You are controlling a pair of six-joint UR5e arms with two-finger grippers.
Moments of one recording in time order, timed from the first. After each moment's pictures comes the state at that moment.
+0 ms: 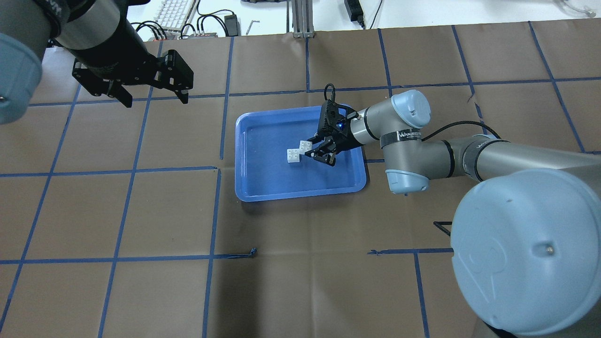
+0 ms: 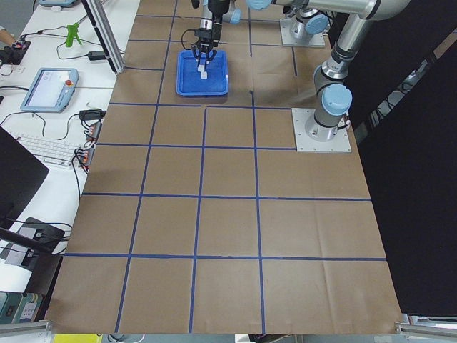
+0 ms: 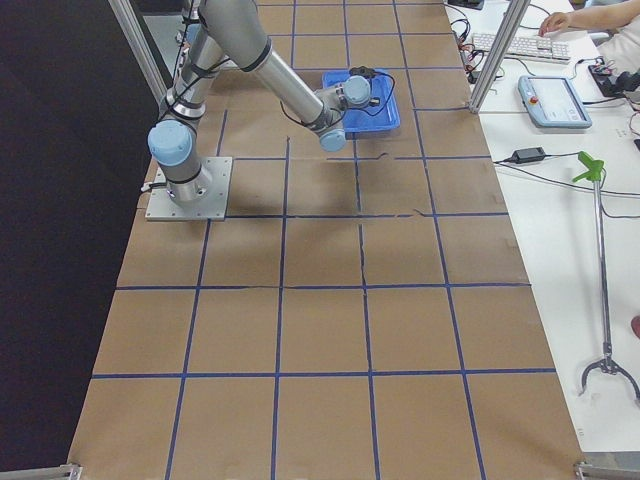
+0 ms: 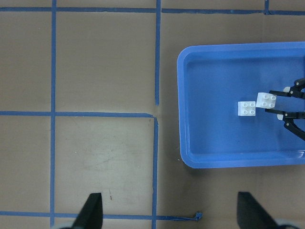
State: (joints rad) left arm -1.60 -1.53 -1.55 -1.51 1.59 -0.06; right arm 1.67 -0.99 1.94 -2.82 -0.88 -1.20
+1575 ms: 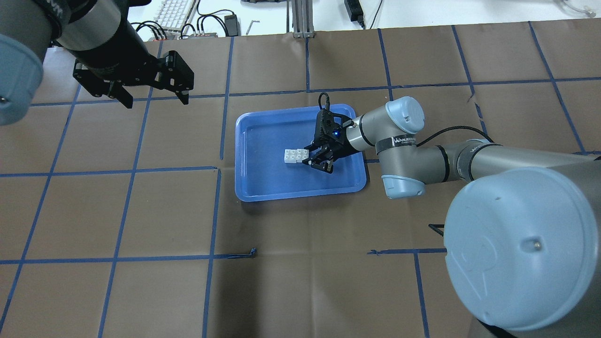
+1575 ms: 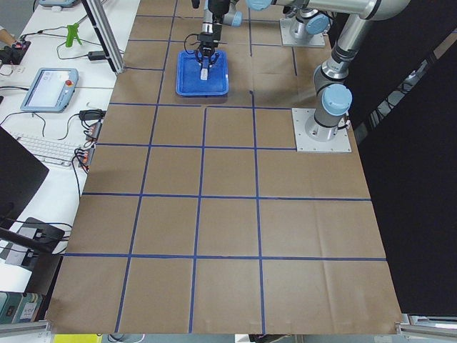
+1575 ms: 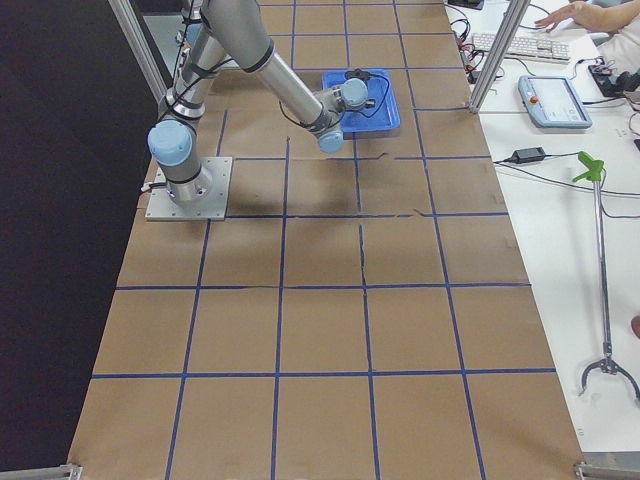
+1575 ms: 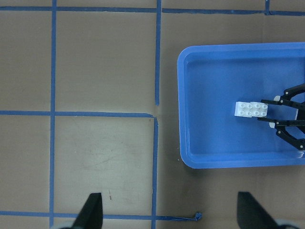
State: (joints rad) left arm -1.60 -1.53 -1.56 -1.51 1.59 -0.06; right arm 1.69 -0.97 1.95 -2.82 -0.87 -1.24
